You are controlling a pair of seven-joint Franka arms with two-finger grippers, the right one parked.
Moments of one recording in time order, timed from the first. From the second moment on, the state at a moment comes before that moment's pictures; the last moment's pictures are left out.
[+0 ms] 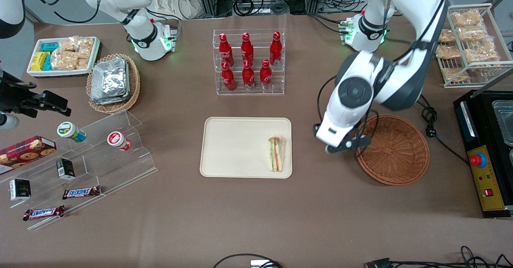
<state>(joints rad) -0.19 0.26 -0.31 -1.77 0.12 1.88 -0.75</state>
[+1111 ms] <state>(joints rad) -0.19 0.02 0.17 -1.73 -0.01 1.59 -0.26</state>
